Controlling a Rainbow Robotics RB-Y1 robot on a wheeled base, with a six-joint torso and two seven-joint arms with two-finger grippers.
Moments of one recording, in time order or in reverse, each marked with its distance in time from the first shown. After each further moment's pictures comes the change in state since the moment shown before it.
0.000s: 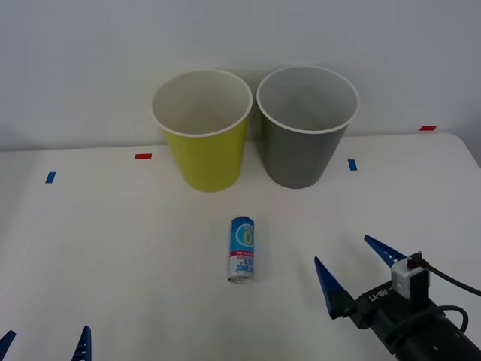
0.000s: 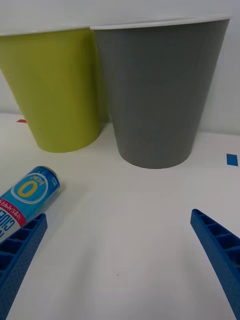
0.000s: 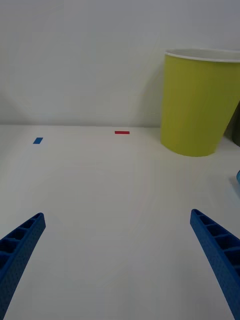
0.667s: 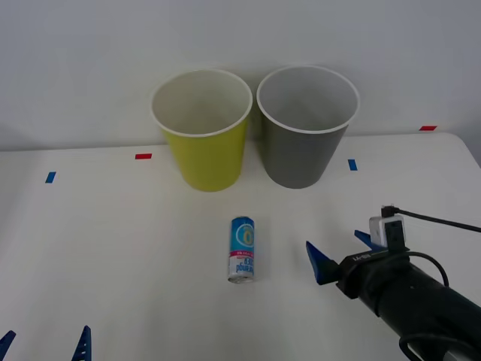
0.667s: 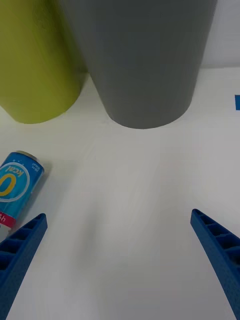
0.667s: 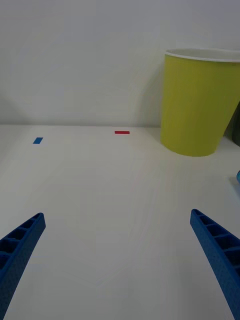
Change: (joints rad) right arm -0.200 0.052 -0.029 -0.146 0.015 0.641 -0.243; left arm 0.000 0.000 0.000 0.000 0.000 0.000 0.000
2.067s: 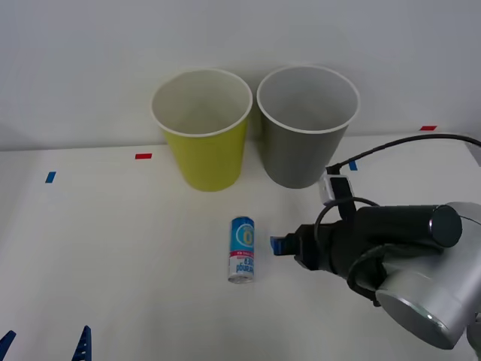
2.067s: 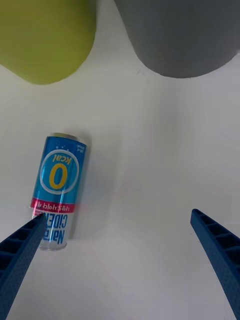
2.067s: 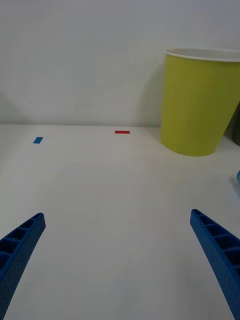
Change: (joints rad) right arm -0.546 0.017 0.151 -0.091 -0.152 0.900 -0.366; left arm 0.000 0.000 0.000 0.000 0.000 0.000 0.000
